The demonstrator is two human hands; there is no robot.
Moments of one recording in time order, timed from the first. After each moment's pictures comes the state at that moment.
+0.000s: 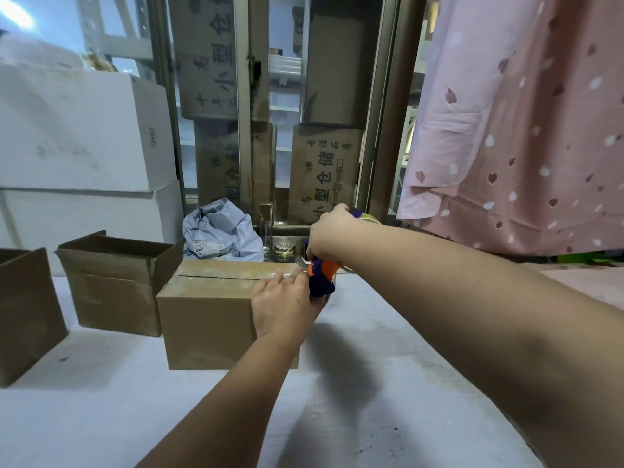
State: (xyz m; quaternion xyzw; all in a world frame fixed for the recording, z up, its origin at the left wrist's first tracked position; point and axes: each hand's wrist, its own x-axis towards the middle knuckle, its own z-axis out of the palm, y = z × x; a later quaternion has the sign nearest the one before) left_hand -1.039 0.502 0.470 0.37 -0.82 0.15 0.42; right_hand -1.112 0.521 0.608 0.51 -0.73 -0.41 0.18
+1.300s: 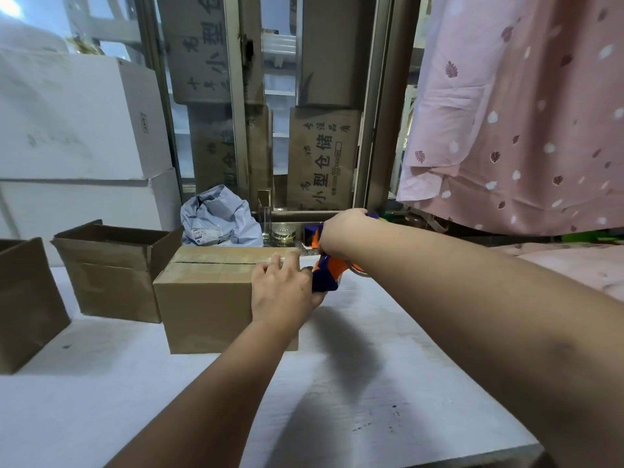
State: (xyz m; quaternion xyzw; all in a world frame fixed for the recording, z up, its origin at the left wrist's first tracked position) left_hand -1.032 0.505 0.474 0.33 -0.89 0.16 0.27; right_hand -1.121 0.540 0.588 0.47 -0.81 -0.32 0.11
